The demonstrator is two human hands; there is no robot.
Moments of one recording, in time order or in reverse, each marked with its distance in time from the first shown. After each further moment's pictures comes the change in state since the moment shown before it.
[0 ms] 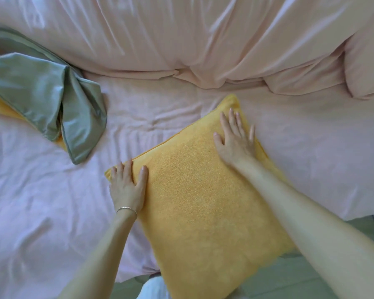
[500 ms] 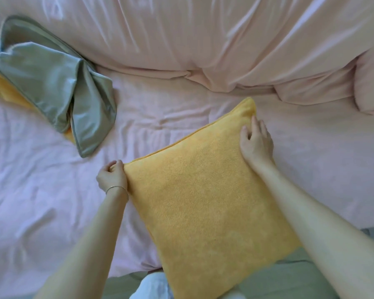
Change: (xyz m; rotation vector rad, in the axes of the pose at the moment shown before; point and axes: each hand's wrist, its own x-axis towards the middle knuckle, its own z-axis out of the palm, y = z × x) left_hand 0.042 -0.014 -0.019 -0.607 0.326 -0.615; right_hand 0.013 0.019 -0.010 0.236 0.112 0.262
